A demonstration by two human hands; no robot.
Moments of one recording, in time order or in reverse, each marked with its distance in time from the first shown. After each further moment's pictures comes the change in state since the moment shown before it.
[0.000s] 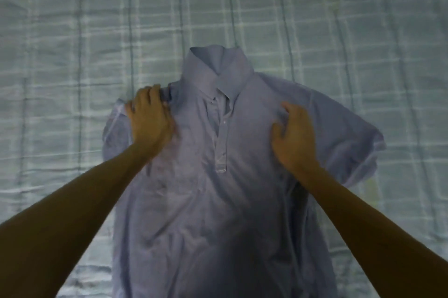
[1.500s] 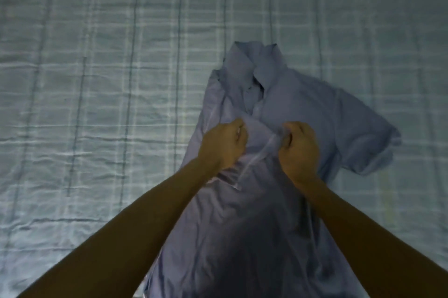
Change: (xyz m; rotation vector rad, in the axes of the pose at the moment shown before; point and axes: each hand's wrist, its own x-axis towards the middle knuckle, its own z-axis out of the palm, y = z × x) left_hand -0.101 0.049 -0.043 -0.435 -0.280 0.188; right_hand -0.066 -0.037 0.018 -0.108 0.067 -0.116
